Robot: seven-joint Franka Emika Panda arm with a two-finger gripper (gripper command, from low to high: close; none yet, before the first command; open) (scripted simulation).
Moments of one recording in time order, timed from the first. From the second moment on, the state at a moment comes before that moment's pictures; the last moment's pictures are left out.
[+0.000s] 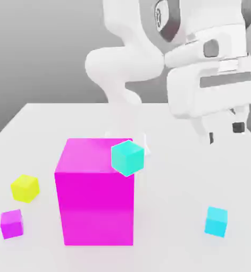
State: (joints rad) arm 0.33 -0.16 0.05 -2.51 0.08 2.62 0.29
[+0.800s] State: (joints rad) arm 0.48 0.31 0.06 -2.59 -0.09 2.90 0.19
